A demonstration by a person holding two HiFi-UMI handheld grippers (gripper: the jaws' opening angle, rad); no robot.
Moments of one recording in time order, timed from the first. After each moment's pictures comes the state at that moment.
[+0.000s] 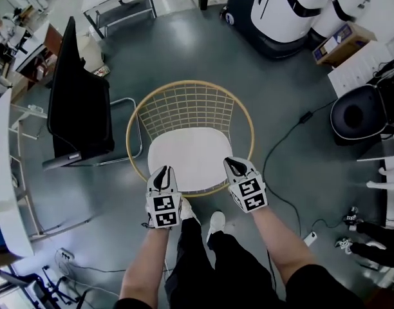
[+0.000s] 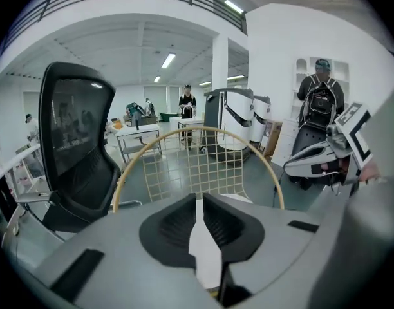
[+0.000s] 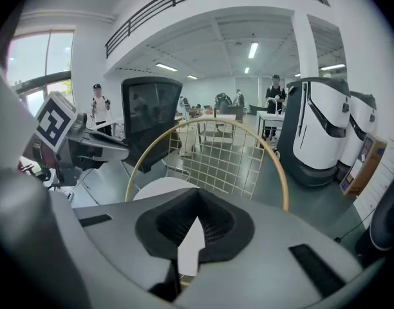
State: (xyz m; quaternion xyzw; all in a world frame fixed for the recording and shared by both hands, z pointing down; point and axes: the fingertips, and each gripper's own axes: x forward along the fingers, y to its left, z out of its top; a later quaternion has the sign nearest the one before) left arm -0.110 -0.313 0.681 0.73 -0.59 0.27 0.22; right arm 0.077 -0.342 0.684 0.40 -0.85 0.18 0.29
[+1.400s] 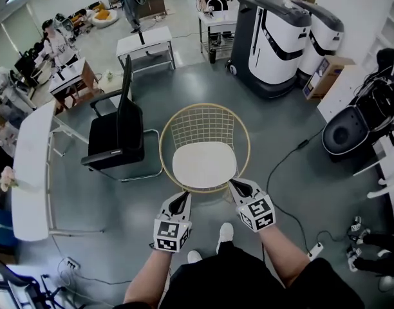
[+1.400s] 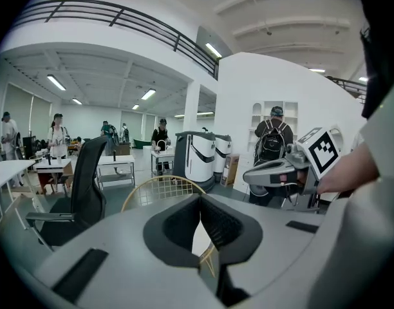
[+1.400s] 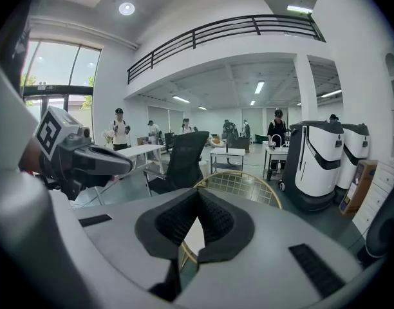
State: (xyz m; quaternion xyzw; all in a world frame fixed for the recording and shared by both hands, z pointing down) left arm -0.088 -0.066 0.436 0.83 -0.51 0.15 0.14; right arm 0.047 -0.110 0.443 0.39 -0.89 0.10 0.19
